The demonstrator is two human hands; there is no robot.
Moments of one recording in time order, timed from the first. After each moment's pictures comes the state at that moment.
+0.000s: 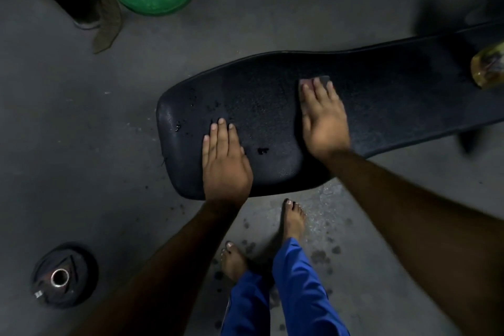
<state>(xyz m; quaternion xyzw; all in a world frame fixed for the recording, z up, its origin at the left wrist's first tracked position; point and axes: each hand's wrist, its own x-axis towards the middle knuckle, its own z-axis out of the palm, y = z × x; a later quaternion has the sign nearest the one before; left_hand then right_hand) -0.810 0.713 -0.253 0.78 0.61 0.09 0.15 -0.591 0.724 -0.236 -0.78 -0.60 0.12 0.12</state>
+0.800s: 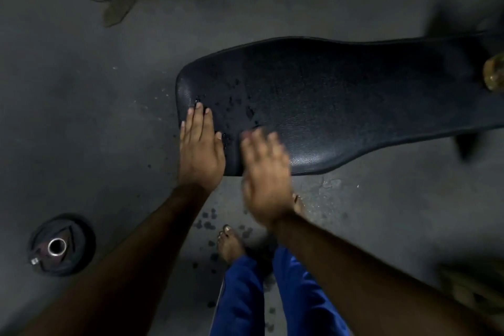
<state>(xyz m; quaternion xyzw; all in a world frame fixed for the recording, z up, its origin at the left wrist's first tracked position) -0.892 0.716 -0.256 0.75 0.60 0.16 0.22 -0.760 0.627 -0.241 -0.73 -0.66 0.16 0.12</state>
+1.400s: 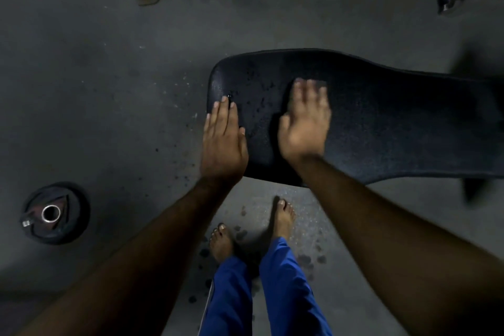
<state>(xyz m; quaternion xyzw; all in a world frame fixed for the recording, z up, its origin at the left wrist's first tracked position) -0.889 0.718 -0.264 0.71 0.63 0.21 0.23 -0.724 0.736 -0.237 -0.76 -0.62 0.15 0.09</state>
